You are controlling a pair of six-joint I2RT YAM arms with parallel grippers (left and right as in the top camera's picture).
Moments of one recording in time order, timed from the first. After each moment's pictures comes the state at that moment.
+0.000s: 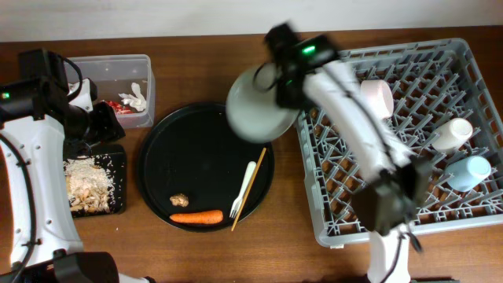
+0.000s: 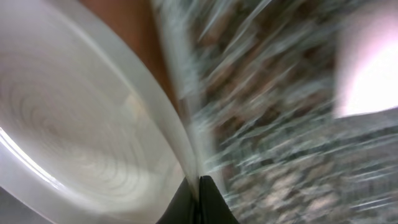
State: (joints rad) left arm 0.25 1.65 1.77 -1.47 0.16 -0.11; right arm 0.41 2.09 2.22 -1.44 0.26 0.50
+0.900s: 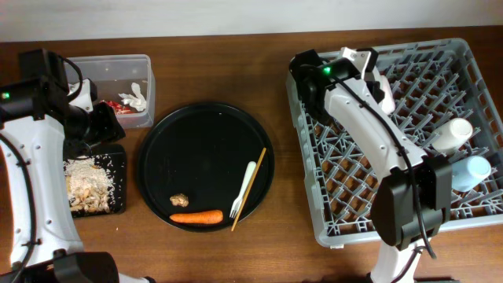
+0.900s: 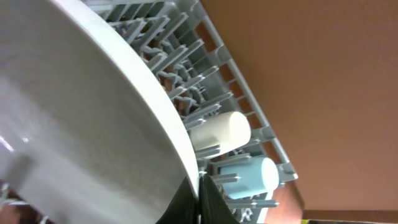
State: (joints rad) left arm 0.25 1.65 1.77 -1.47 0.16 -0.11; right arm 0.35 1.98 1.76 -1.32 1.09 0.70
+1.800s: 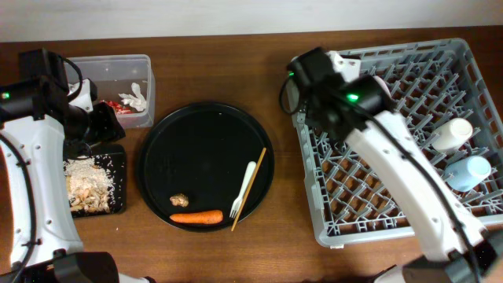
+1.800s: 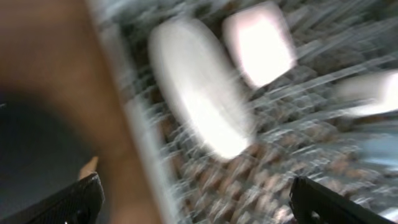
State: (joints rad) left arm 0.25 1.65 1.77 -1.47 0.16 -0.11; right arm 0.47 1.65 1.75 -1.29 0.43 0.60
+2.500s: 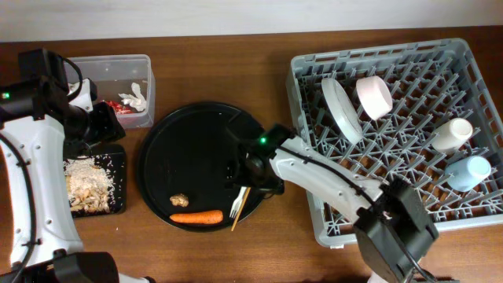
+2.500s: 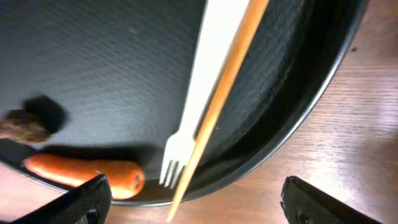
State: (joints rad) left arm 0.25 1.65 1.77 -1.47 0.16 -0.11; right arm 0.75 1.89 1.41 -0.96 -0.20 0.84
